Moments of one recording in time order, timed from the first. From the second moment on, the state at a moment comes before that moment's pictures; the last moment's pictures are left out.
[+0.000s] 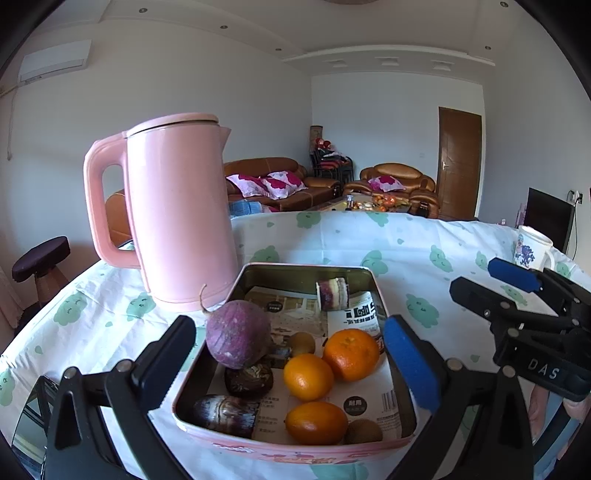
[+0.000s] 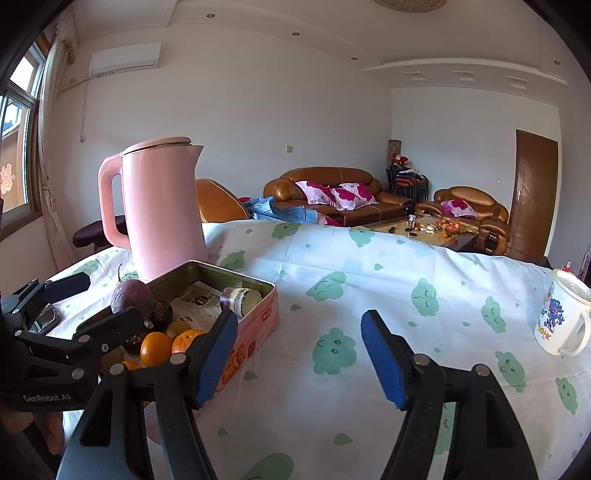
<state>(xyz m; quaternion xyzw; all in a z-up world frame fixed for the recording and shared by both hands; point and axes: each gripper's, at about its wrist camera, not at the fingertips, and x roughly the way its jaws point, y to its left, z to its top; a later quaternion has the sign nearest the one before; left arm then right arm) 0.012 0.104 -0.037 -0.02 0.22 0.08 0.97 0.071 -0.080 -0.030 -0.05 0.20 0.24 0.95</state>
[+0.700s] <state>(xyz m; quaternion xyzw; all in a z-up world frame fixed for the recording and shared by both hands) 0.009 0.103 -0.035 -0.01 0.22 0.09 0.97 0.071 -0.082 -0.030 -0.04 0.19 0.24 0.95</state>
